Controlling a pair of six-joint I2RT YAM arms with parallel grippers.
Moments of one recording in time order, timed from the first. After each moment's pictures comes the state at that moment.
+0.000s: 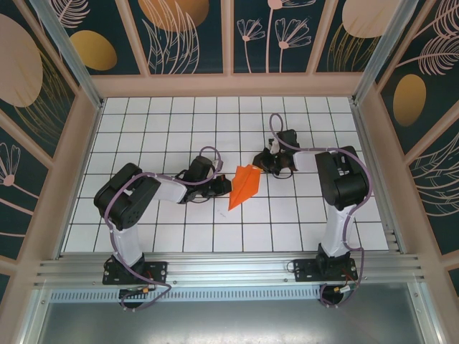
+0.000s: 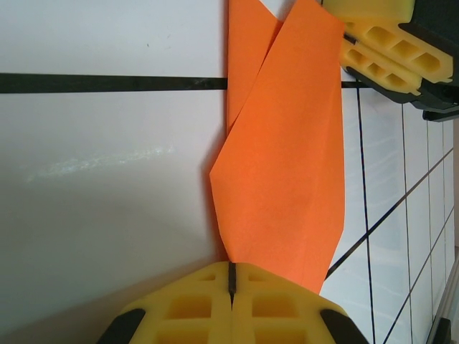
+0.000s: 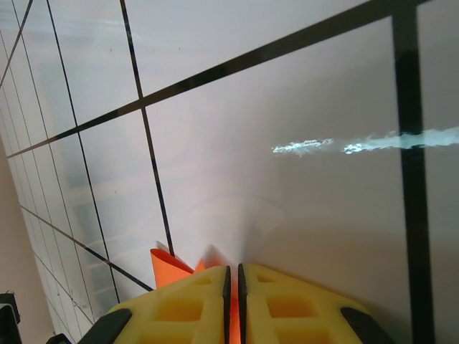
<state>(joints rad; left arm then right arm) -0.63 1.89 0.77 0.35 0.43 -0.81 0.30 1.96 1.04 -0.02 -0.58 0.72</state>
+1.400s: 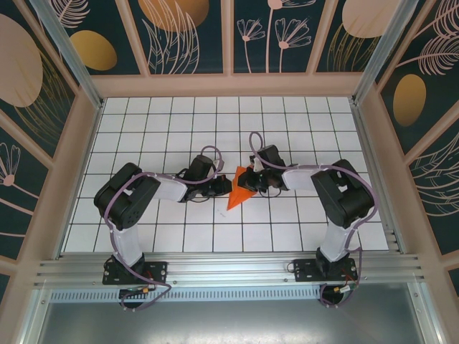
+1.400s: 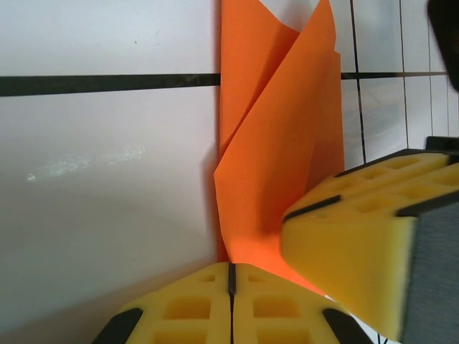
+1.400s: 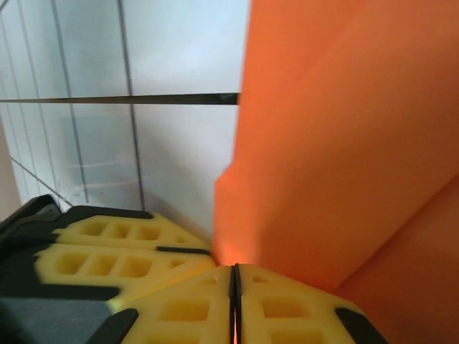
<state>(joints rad) -0.63 1.89 0.79 0.31 0.45 -0.77 0.55 1.79 0.84 0.04 -0.54 0.77</state>
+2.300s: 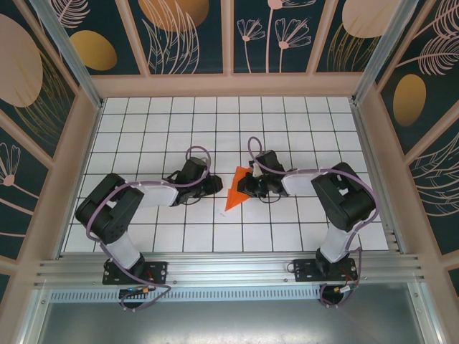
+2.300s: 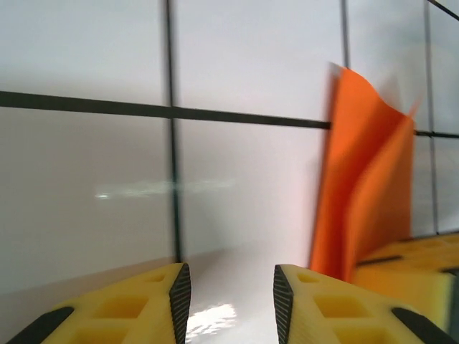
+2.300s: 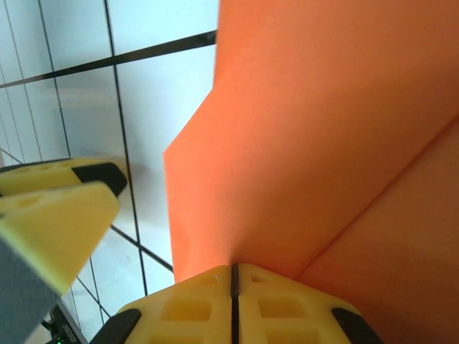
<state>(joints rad) -0.62 1.69 0.70 0.16 0.15 -0.80 0.59 1.76 0.79 0.06 -0.52 0.80</state>
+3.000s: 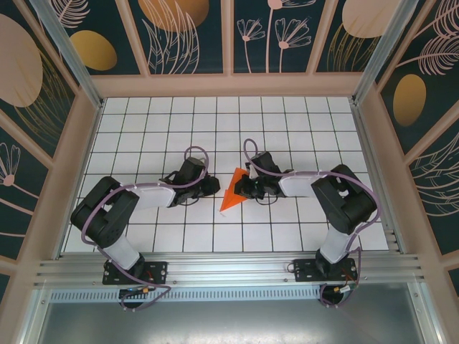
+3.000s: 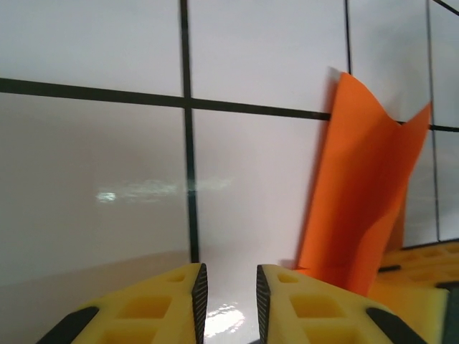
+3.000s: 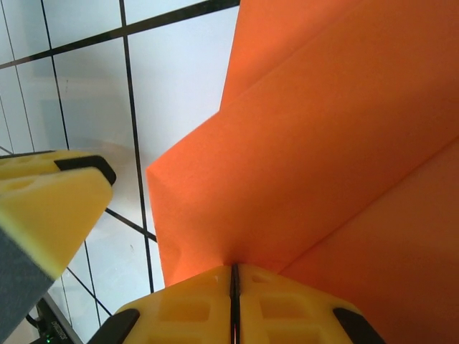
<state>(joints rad) -0.62 1.66 0.69 0.15 0.21 -0.78 0.64 1.75 0.80 0.02 -0.46 0.81</state>
